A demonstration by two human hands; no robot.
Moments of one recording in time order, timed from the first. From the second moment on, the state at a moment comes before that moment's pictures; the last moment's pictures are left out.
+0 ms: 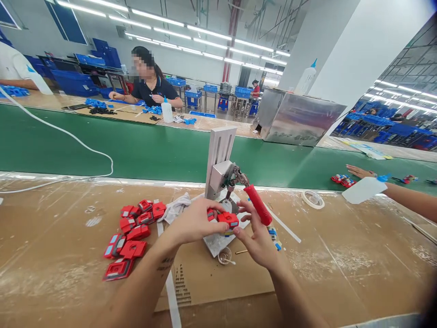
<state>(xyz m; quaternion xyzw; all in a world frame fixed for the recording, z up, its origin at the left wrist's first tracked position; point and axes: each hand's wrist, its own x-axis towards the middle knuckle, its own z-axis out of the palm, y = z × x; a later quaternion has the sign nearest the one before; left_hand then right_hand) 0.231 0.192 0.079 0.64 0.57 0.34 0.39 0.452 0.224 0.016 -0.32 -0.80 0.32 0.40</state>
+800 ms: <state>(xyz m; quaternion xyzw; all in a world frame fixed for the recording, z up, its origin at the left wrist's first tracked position) 0.250 0.180 0.092 0.51 0.51 0.49 0.49 0.453 0.214 0.053 -0.24 -0.78 0.42 0.40</state>
